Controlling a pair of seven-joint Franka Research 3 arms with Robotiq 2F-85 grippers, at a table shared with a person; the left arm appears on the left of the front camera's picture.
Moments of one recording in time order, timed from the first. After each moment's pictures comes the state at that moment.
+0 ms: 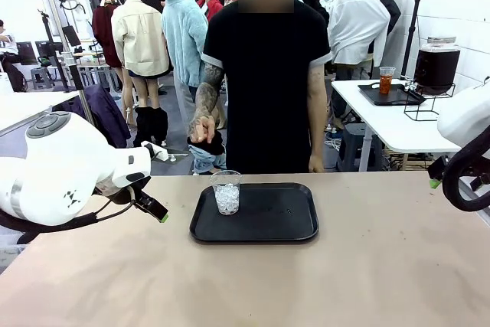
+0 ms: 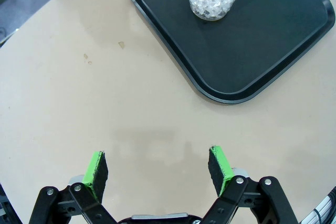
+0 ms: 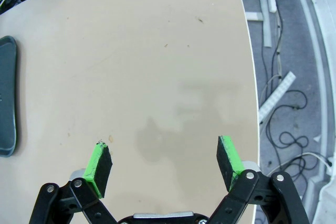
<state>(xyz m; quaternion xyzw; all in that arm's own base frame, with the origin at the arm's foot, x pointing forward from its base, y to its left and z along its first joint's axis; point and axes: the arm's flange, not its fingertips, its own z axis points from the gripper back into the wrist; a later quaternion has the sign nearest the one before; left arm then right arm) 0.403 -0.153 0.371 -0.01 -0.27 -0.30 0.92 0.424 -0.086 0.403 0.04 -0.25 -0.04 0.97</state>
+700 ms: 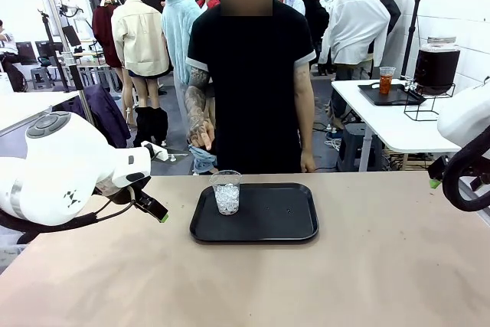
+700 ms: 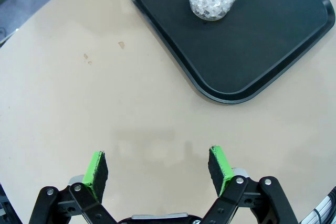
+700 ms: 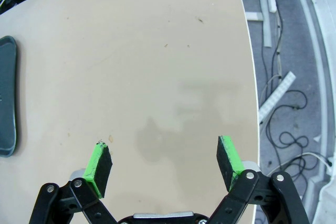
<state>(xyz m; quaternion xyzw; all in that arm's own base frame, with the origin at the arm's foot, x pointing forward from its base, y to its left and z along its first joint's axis) 0.403 -0.153 0.371 -0.01 -0.27 -0.30 0.92 0.424 -0.086 0.403 0.04 -0.25 -0.04 0.97</state>
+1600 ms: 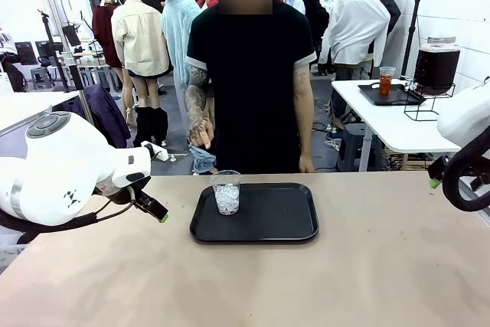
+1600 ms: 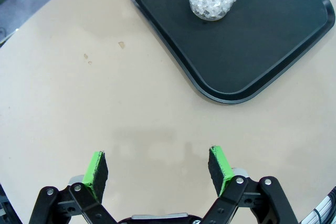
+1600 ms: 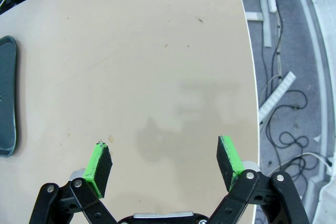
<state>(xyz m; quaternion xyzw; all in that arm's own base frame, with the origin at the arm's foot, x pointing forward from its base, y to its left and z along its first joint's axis) 0.403 -0.153 0.371 -0.01 -0.27 -0.30 0.92 0.424 -0.086 0.403 0.04 -0.25 -0.04 0.97</state>
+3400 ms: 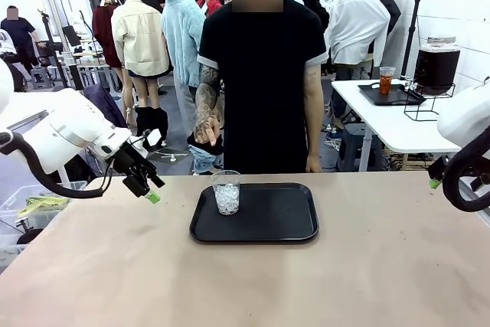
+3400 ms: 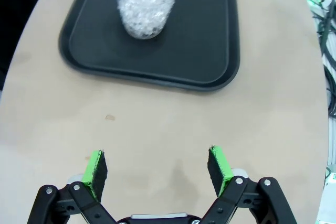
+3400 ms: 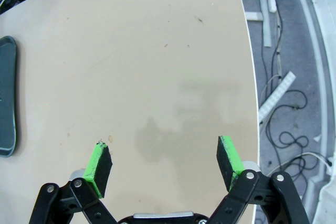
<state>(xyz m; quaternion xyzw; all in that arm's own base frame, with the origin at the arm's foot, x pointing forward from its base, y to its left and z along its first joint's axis) 0.575 -0.081 0.353 -0.22 -0.21 -0.63 0.71 0.424 -0.086 0.402 0.04 -0.25 -0.04 0.97</state>
